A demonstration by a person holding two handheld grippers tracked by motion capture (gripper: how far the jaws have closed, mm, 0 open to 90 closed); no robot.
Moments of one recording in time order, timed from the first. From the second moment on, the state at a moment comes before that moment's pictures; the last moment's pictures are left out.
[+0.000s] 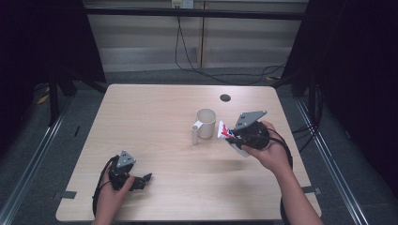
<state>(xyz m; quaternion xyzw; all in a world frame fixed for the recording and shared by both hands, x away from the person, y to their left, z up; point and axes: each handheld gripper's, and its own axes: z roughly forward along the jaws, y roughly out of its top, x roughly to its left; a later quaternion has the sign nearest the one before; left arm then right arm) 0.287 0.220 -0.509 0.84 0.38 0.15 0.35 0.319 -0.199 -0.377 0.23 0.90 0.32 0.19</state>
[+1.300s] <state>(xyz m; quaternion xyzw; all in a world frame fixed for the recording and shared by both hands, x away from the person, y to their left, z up) 0.287 0.220 -0.509 0.84 0.38 0.15 0.35 0.335 -0.209 -0.338 0.34 0.79 0.47 0.19</state>
